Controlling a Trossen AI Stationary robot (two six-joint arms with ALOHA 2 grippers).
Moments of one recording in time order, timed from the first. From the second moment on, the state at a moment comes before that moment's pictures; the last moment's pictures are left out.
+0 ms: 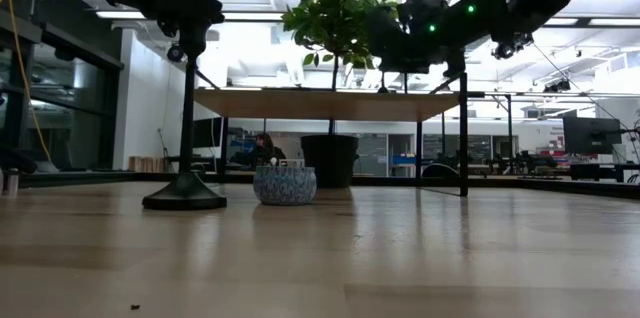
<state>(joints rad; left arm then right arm) 0.18 0.66 0.50 0.02 -0.03 0.00 -0.12 1.49 0.65 0.70 0.88 0.18</state>
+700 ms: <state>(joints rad) 0.18 0.66 0.50 -0.01 -0.02 0.00 0.10 1.25 0.65 0.47 1.13 0.09</state>
